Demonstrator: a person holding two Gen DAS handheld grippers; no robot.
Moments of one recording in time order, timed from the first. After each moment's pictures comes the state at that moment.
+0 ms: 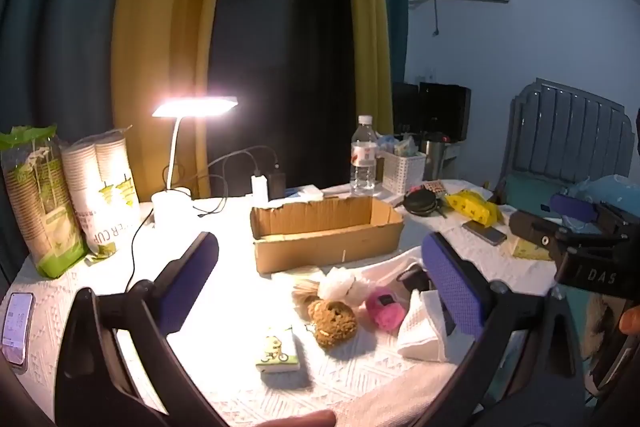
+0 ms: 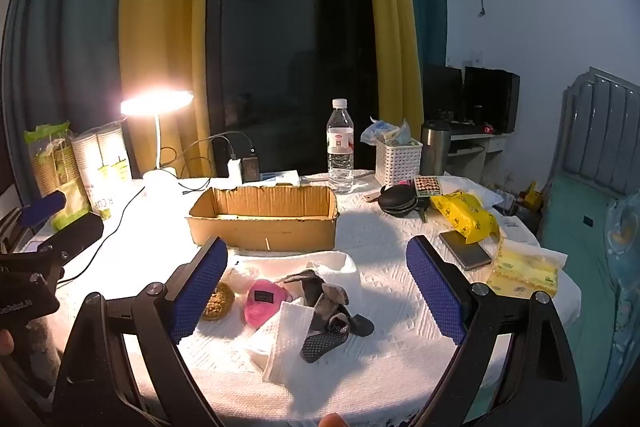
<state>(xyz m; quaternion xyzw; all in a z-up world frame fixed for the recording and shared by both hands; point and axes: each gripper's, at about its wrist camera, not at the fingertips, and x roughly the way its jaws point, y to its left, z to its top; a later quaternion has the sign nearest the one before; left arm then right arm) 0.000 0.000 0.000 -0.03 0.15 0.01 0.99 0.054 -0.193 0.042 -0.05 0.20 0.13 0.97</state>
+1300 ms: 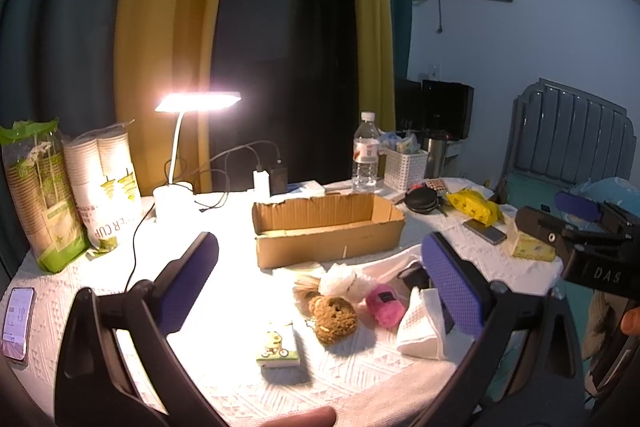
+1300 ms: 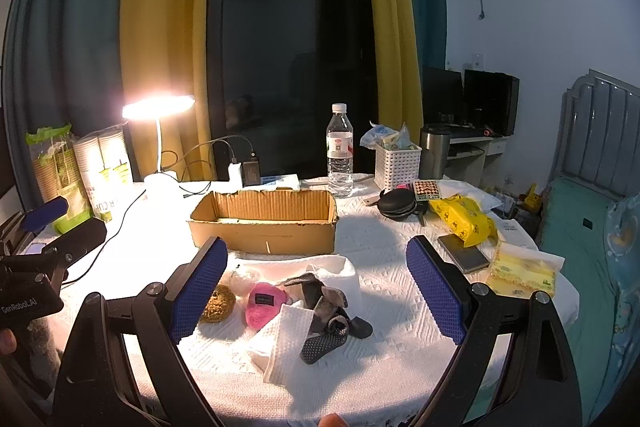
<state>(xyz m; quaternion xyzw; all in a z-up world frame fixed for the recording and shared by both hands) -0.004 0.006 -0.004 -0.04 0.15 0.01 0.99 0.055 -0.191 0.044 -0.05 0.20 0.13 0.97</state>
